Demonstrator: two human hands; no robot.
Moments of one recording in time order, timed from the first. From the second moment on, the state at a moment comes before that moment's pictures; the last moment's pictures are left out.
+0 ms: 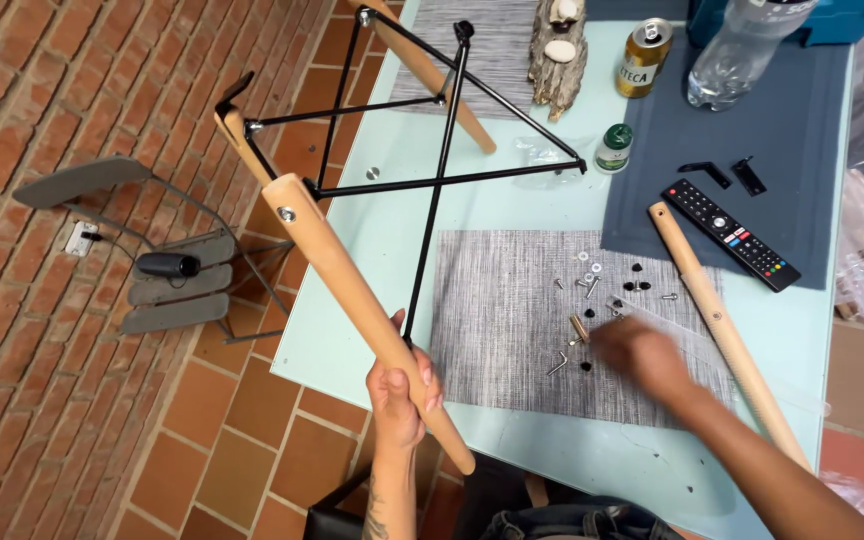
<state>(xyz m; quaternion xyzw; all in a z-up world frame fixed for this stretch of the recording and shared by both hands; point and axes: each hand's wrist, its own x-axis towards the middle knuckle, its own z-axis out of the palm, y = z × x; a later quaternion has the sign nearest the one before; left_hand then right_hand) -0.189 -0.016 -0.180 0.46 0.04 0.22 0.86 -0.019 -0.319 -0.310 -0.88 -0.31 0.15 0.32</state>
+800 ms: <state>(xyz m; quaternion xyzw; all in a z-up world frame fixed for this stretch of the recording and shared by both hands) -0.194 -0.011 -0.175 0.46 0.05 0.22 0.86 0.054 -0.340 -0.361 -0.93 -0.33 0.09 0.13</state>
